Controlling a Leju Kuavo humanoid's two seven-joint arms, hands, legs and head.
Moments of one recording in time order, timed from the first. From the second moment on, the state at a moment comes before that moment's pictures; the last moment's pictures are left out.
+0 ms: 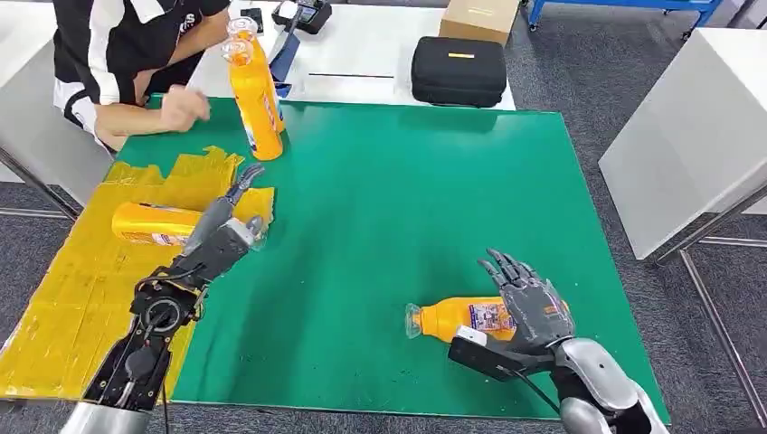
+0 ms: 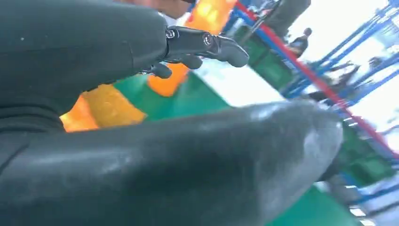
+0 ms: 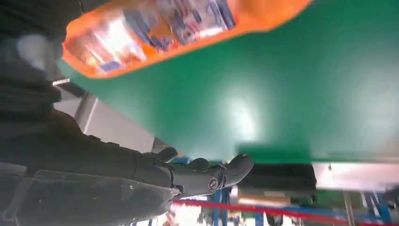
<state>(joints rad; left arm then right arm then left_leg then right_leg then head) -0.34 0.00 -0.19 -1.20 -0.50 -0.15 -0.37 0.06 -0.34 0.15 -1.62 1.04 0.25 0.00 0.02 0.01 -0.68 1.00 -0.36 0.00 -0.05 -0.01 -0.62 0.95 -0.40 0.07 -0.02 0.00</state>
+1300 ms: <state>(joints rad) -0.32 -0.01 -0.23 -1.37 -0.28 -0.15 -0.30 -0.03 -0.27 0.08 -1.28 1.06 0.26 0.08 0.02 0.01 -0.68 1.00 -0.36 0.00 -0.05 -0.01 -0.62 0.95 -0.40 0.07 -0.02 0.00</state>
